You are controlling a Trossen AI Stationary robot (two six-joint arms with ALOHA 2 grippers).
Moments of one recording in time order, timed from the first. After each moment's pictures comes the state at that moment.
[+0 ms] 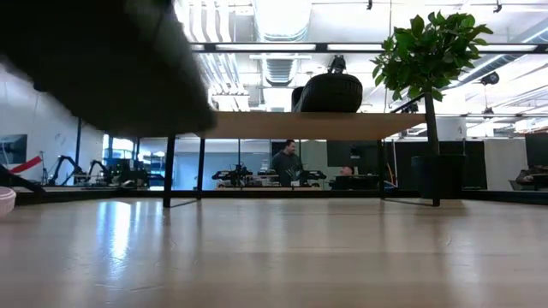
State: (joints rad) left arm -0.71 1.81 1.50 -1.22 -0.79 -0.85; right arm 0.92 1.72 1.60 -1.57 0.66 1.32
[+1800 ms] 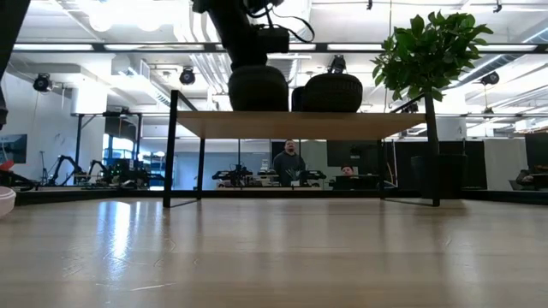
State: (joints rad) left arm 0.18 1.73 1.50 -0.58 -0.77 0.41; right arm 0.64 1.40 1.52 -1.57 1.17 1.46
